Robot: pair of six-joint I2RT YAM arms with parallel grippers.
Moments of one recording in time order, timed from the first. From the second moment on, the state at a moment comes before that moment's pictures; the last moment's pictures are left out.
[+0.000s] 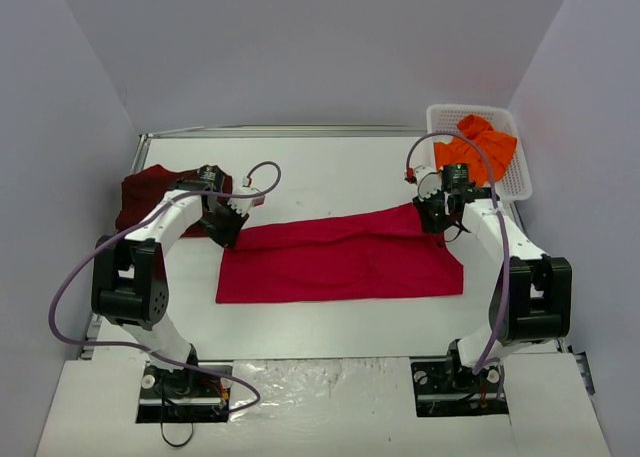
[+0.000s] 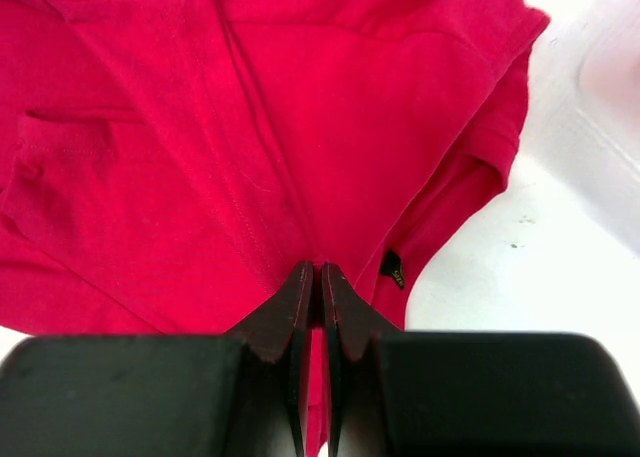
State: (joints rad) left arm -0.15 1.67 1.21 -0.83 0.32 0.56; right arm 0.05 1.53 1.07 -0.60 -0.21 -0.45
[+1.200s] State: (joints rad) left arm -0.20 1.67 1.15 -0.82 0.28 0.59; right arm 0.04 1.52 0.94 -0.58 -0.20 -0.47
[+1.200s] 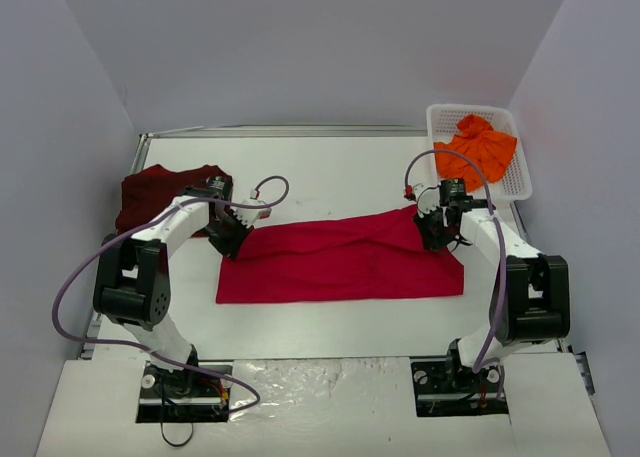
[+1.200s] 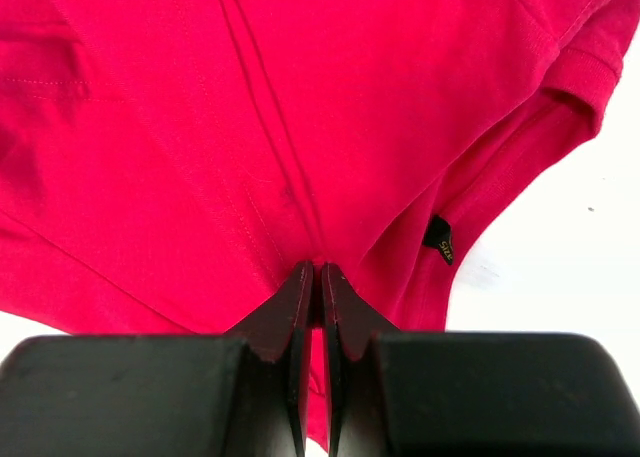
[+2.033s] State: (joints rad) left arm -0.24 1.70 1.20 -0.90 0.20 0.62; right arm 0.04 1.61 1.04 -0.66 -0.16 -0.47
